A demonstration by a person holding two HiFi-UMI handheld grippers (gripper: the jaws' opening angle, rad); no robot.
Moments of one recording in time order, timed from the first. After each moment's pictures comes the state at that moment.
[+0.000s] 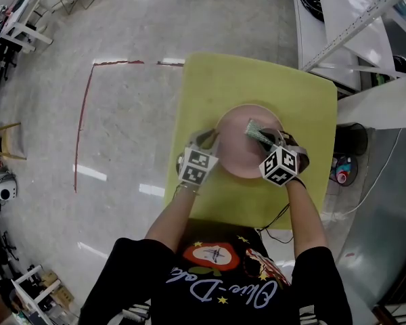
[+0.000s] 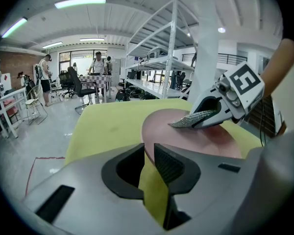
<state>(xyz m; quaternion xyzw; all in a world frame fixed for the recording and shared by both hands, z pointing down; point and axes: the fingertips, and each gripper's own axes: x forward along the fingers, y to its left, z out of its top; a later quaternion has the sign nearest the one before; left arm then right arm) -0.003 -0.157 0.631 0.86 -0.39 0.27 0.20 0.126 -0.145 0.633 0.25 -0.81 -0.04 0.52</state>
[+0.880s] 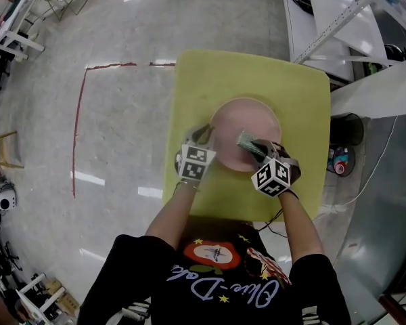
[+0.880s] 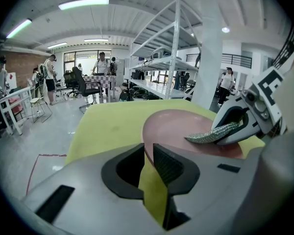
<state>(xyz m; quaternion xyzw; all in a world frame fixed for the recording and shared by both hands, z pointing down) 0.000 -0.160 0.635 0.85 -0.41 0.26 0.20 0.115 -0.089 0.633 0.27 -0.82 0.00 0.50</state>
